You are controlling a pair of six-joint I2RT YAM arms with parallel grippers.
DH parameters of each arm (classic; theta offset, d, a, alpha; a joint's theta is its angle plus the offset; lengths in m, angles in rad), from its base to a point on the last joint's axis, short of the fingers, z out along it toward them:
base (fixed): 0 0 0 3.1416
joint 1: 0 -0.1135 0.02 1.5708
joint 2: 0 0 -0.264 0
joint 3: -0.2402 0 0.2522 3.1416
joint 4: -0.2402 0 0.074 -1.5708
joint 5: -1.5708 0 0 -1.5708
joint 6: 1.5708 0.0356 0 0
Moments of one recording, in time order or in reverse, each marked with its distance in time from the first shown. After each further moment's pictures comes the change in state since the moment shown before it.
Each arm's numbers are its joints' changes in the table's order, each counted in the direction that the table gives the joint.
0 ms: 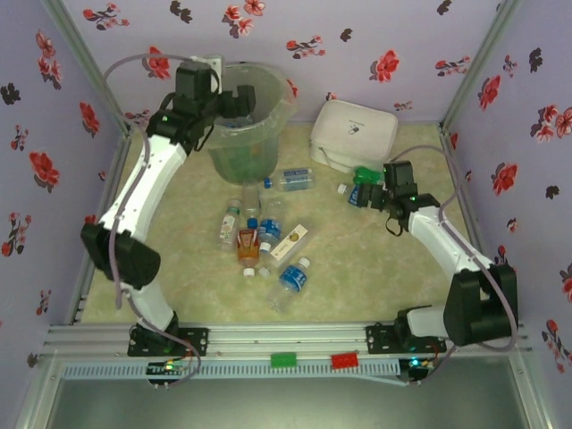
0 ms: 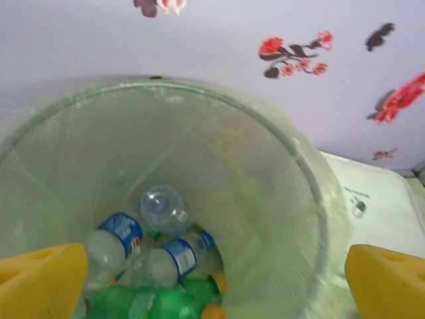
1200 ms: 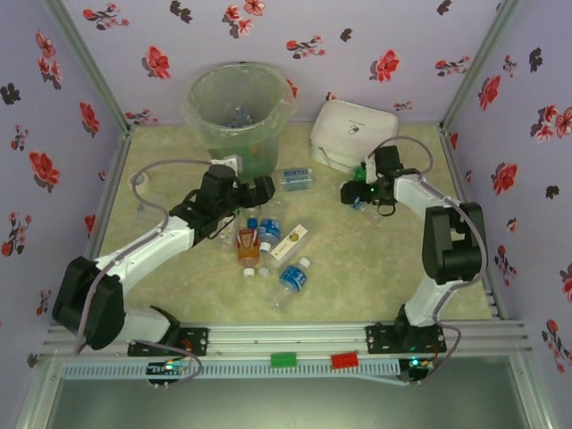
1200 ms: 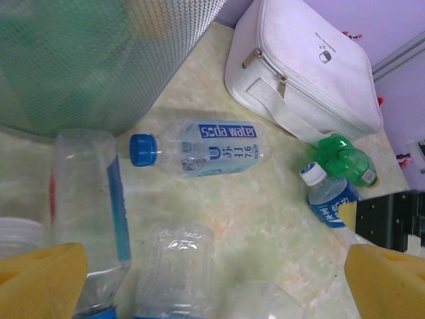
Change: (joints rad) left arm 0.206 -0.355 0.990 0.501 -0.037 -0.394; right arm 0.037 0.391 -0.216 -0.060 0.313 -0.177
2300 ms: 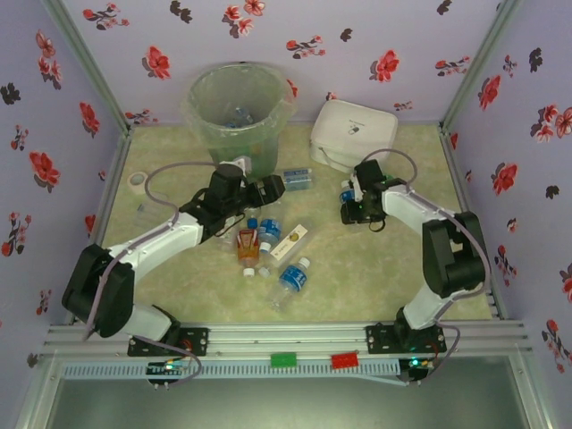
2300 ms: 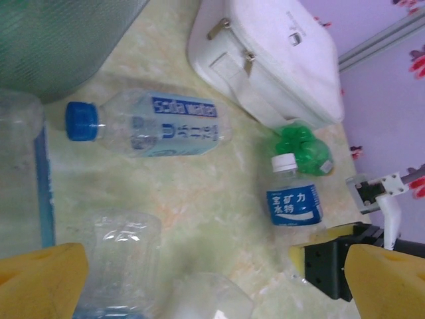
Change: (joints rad) left arm 0.020 0.069 -0.013 0.082 -0.117 -0.132; right arm -0.149 -0.097 0.093 -0.111 -0.133 0.035
